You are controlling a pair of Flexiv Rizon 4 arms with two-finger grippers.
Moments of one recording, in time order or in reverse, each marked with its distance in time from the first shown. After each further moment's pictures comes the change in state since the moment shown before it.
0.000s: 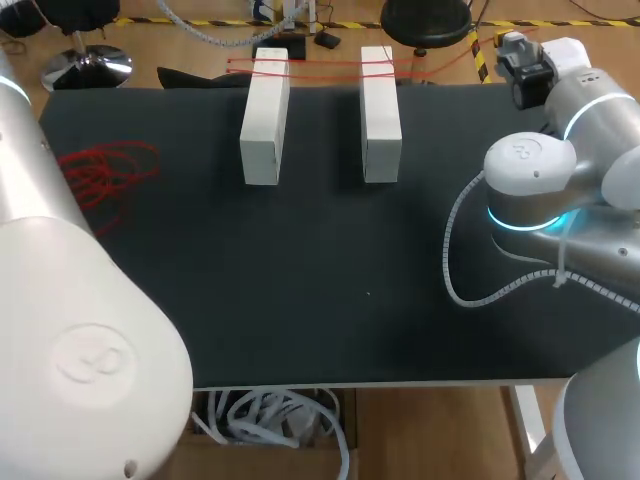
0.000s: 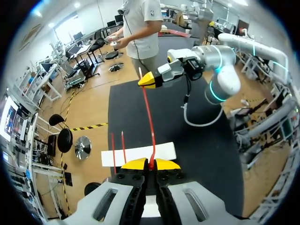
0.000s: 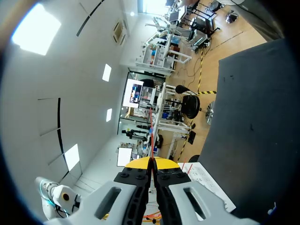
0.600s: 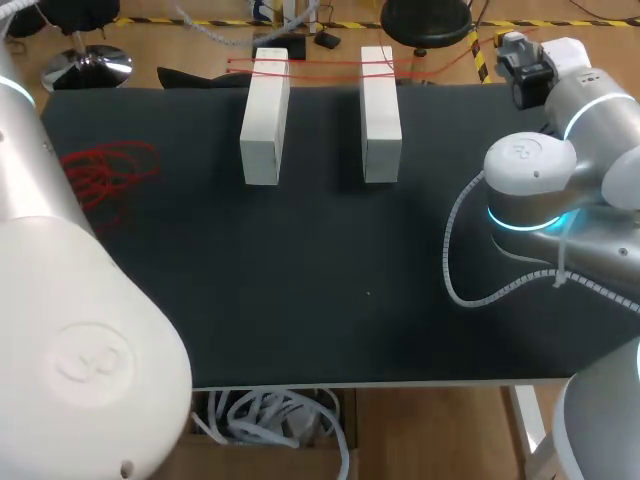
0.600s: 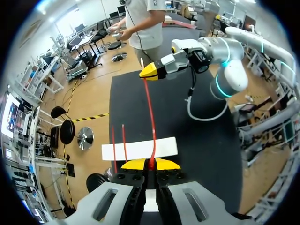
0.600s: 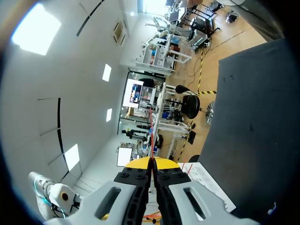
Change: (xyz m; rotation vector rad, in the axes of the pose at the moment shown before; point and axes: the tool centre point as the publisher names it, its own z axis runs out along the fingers) left arm 0.002 -0.003 0.010 -0.123 -0.036 -0.022; right arm 0.000 0.000 0.000 0.000 0.000 0.000
